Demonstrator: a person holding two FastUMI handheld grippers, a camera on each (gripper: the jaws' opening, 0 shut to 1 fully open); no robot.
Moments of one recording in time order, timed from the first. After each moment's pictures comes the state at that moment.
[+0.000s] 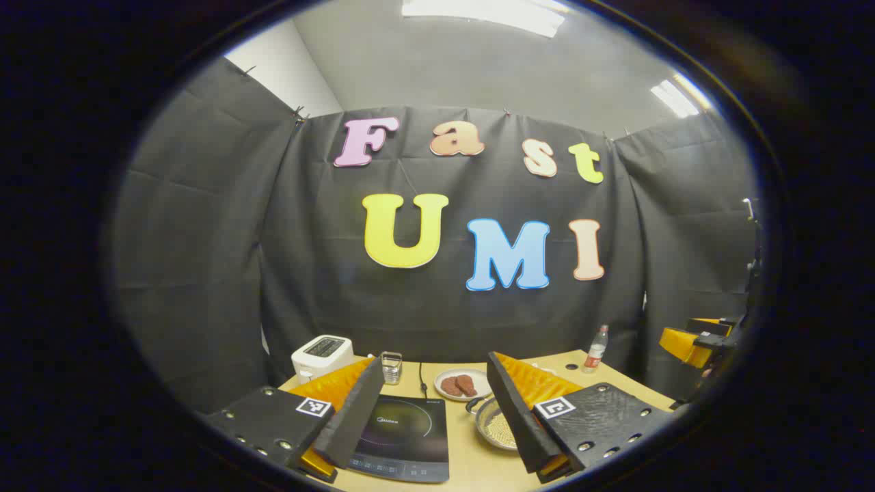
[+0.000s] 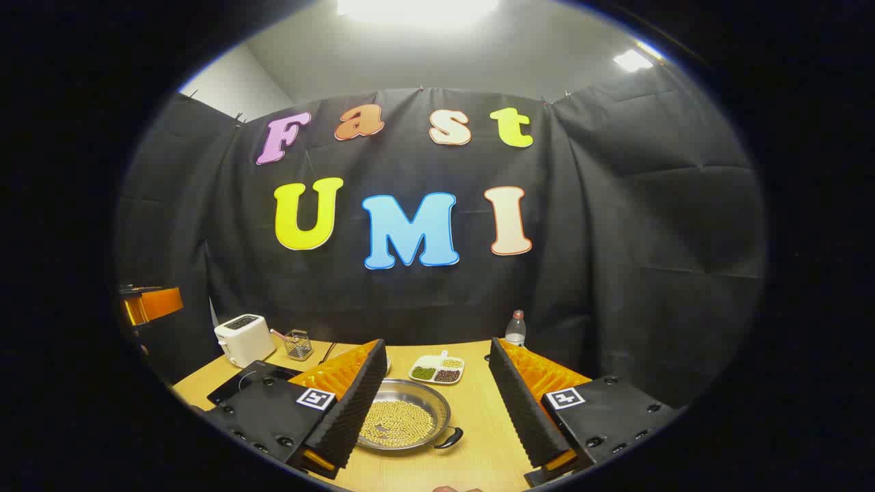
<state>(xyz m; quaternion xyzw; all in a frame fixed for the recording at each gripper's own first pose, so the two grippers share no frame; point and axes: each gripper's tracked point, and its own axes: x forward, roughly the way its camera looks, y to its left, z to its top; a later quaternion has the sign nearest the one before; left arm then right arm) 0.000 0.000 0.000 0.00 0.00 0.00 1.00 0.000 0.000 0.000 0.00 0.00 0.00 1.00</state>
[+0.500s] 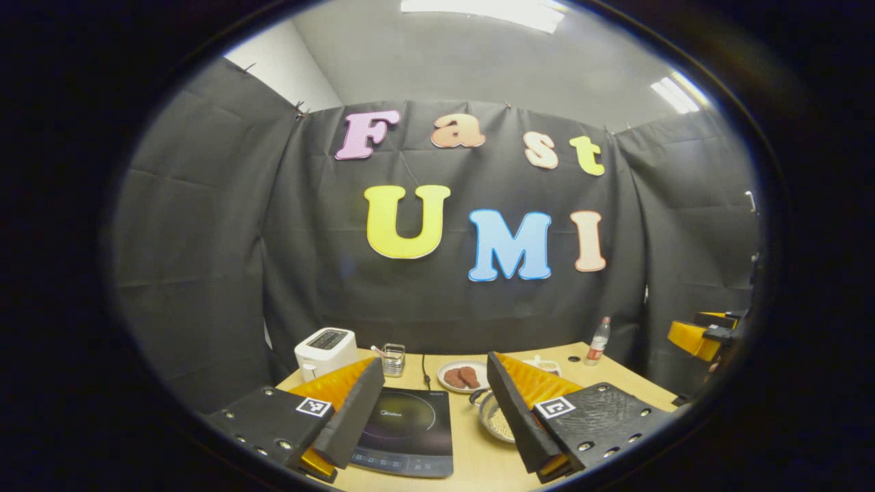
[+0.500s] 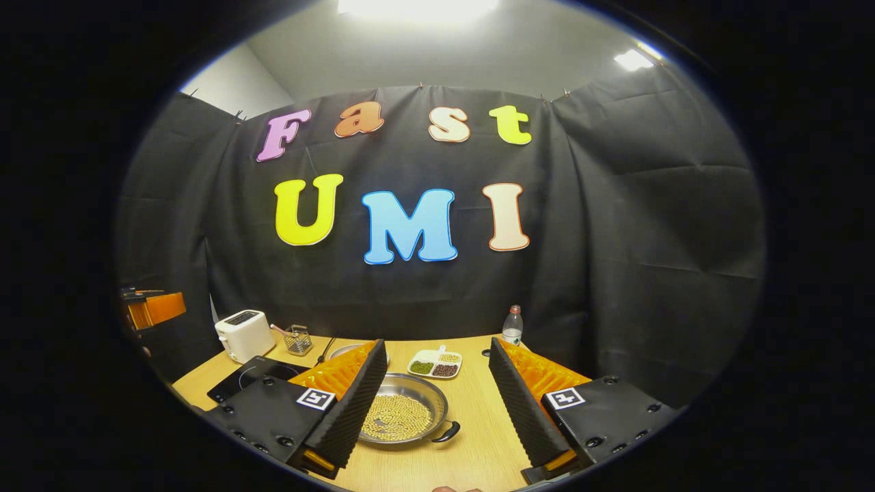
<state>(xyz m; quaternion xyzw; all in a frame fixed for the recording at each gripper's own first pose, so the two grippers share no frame) -0.005 0.003 -0.012 0.00 0.01 0.00 1.00 -0.012 -0.003 -0.005 0.00 0.01 0.00 1.00</state>
